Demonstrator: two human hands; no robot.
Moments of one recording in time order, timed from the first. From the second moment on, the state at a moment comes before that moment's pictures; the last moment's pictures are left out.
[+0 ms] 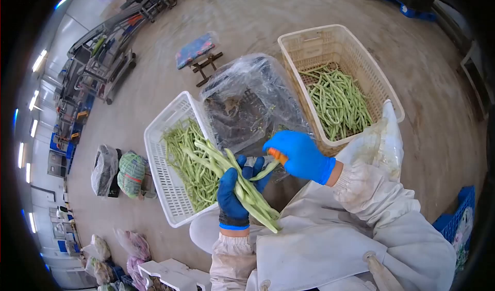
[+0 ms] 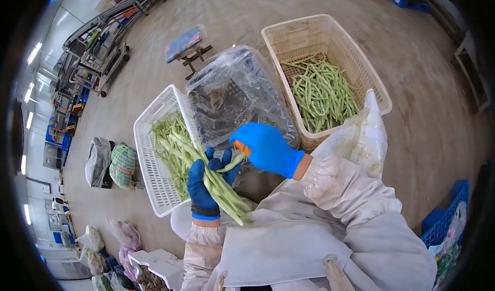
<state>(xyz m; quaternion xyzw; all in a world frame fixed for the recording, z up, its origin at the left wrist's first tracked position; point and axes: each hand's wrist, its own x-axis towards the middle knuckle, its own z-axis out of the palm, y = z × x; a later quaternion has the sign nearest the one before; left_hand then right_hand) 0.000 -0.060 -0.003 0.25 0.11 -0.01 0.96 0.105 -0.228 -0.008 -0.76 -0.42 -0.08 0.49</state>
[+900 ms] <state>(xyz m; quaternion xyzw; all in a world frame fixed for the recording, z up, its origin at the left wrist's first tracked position) 0.015 -0.028 -0.031 0.32 0.13 0.25 0.91 0.072 -0.227 -0.006 -0.71 -0.31 0.21 0.60</state>
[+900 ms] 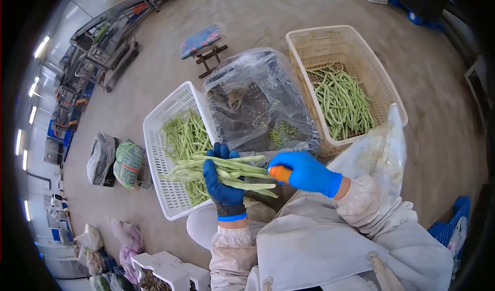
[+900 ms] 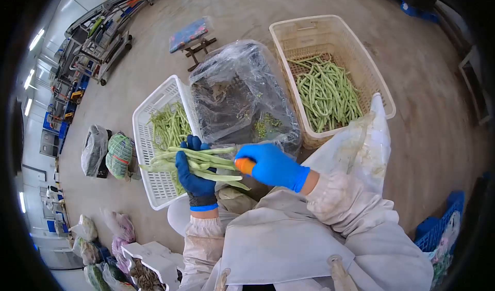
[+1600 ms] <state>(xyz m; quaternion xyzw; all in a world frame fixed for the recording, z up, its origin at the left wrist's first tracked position) 0.015 -0.055 -0.008 0.39 0.15 0.34 0.84 0.054 -0.197 -0.060 -0.63 -0.20 0.30 0.69</state>
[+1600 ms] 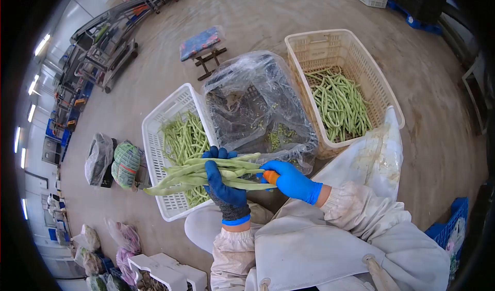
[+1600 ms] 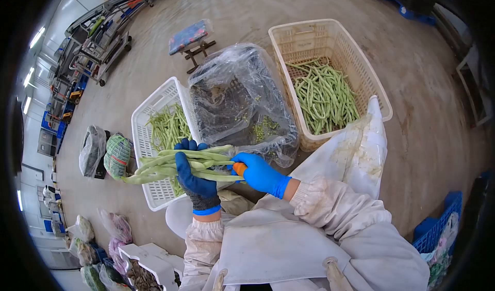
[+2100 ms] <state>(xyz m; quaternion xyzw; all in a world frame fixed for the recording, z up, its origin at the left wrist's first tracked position) 0.015 -0.054 -0.024 0.52 0.17 0.32 0.78 0.111 -0.209 -0.050 -0.79 -0.58 -0.06 0.18</state>
